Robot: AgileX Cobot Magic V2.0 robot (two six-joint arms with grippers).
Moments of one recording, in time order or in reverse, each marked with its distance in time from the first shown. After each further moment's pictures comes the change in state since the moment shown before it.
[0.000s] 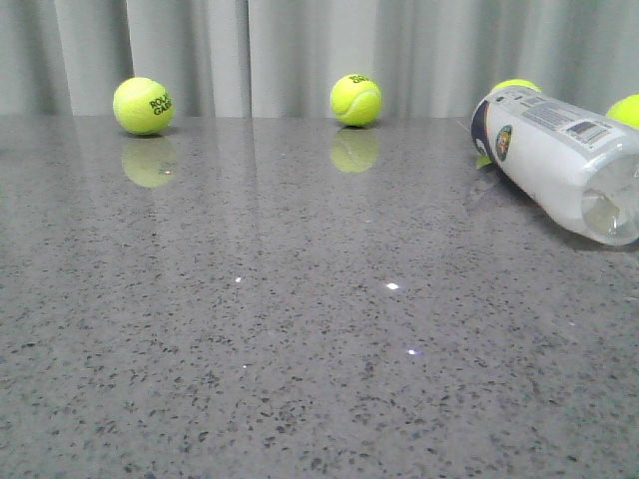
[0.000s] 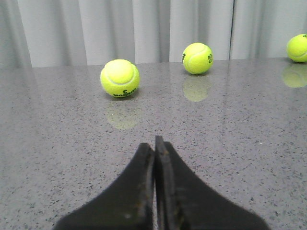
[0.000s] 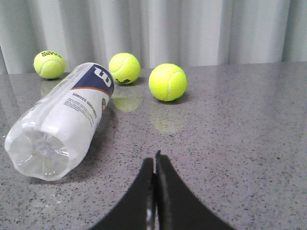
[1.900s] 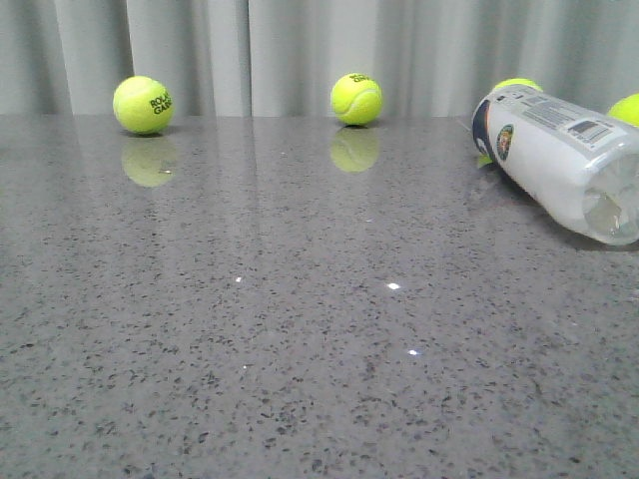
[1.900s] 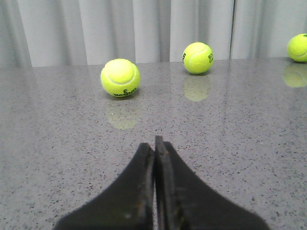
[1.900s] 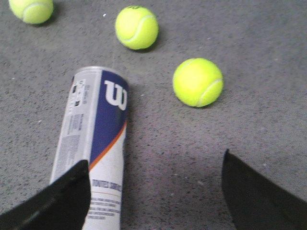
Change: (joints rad) left arm 0.000 0.000 0.000 0.000 0.000 0.000; right arm 0.132 1.145 -1.142 0.021 0.643 -0.004
